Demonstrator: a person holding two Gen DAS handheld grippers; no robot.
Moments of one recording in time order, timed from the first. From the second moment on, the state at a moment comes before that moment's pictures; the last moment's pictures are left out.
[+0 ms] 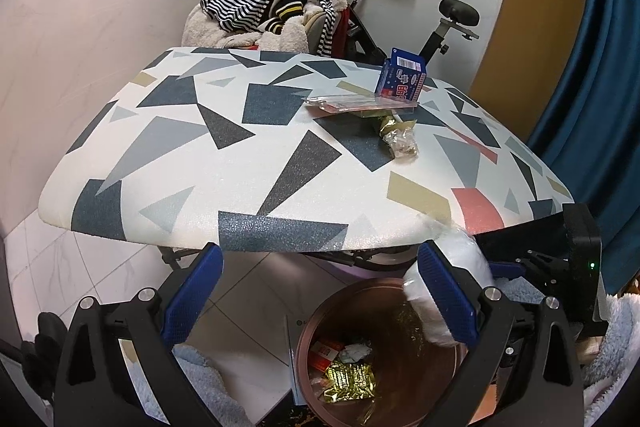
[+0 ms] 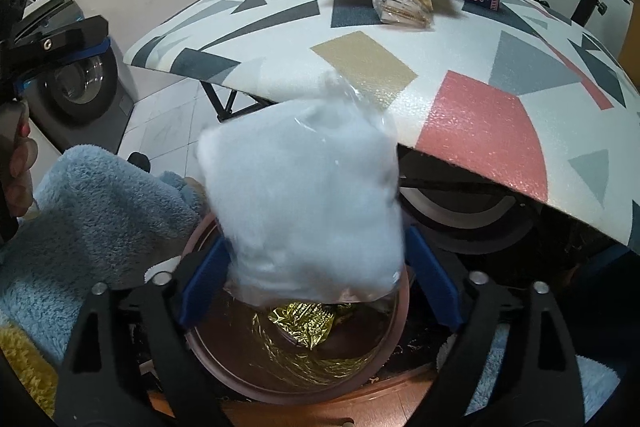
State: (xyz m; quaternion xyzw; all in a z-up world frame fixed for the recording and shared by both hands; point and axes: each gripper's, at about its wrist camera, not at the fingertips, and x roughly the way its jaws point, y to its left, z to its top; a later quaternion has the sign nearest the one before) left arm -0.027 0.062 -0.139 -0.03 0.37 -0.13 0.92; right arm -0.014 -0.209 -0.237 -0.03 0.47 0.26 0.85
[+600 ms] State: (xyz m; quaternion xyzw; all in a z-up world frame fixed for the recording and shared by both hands) left arm -0.025 0.061 -0.137 -0.02 0.36 -0.14 0.92; right arm -0.007 -0.231 -0.228 0.01 0.45 0.22 0.87
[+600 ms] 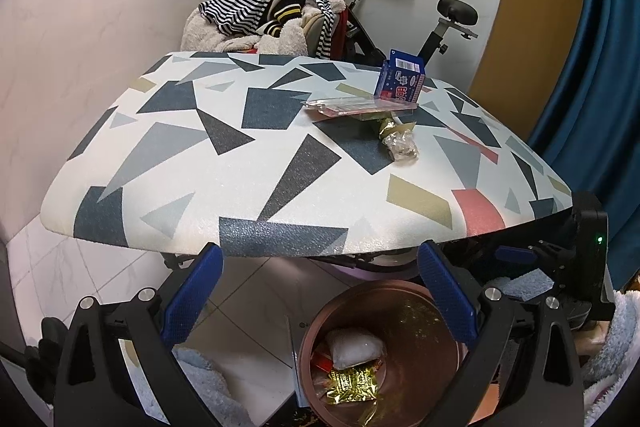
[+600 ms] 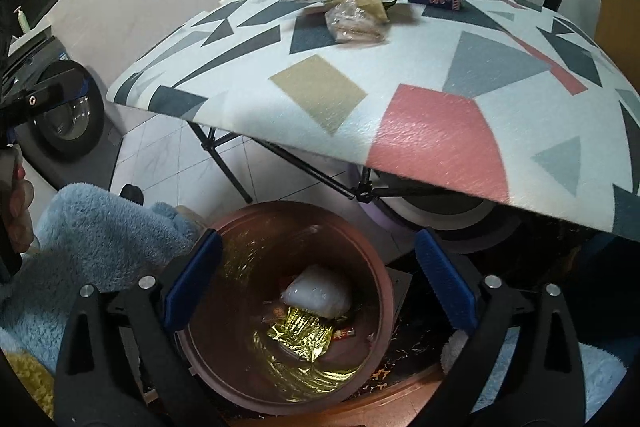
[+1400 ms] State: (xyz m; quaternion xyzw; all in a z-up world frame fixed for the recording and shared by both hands) left arm 0.009 0.051 -0.127 -0.02 0.35 -0.15 0.92; right arm 0.040 -0.261 -0.197 -0.01 0.43 0.19 0.88
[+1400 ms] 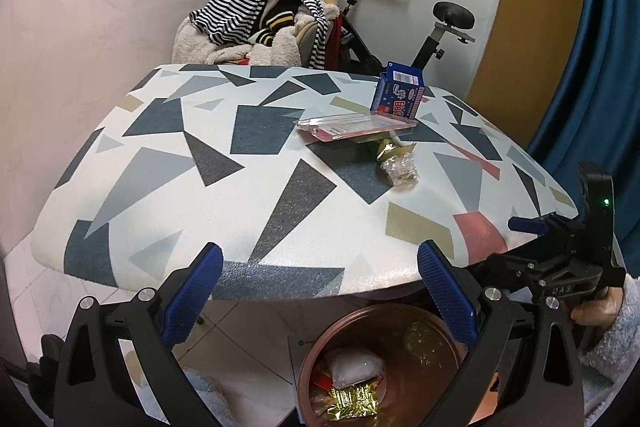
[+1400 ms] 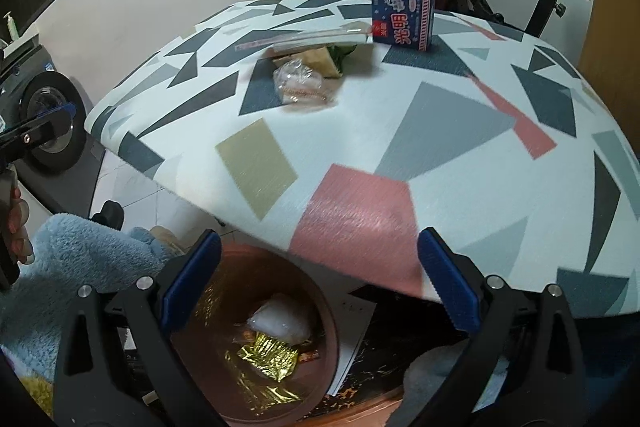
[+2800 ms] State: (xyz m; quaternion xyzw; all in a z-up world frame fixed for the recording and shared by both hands) left arm 0.110 0.070 -0.161 -0.21 0.42 -0.17 0.87; right arm 0.146 -0.221 -0.196 -0.01 0.42 0.22 0.88
